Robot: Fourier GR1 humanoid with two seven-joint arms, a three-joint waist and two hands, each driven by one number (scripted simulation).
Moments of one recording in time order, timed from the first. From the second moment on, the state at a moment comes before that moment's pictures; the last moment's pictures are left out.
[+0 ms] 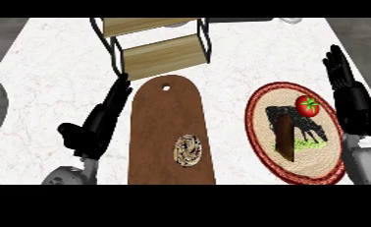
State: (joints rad) left arm -0.10 0.26 -0.34 -1.58 0.23 0.22 0.04; right arm -0.19 -0.41 0.01 -1.43 -0.10 -0.17 -0.16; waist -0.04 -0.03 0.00
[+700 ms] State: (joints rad) left arm 0.02 0.35 -0.17 -1.45 0.34 0.24 0.20; right arm 0.16 -0.73 -0.13 -1.69 0.32 -0.42 0.29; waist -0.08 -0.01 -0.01
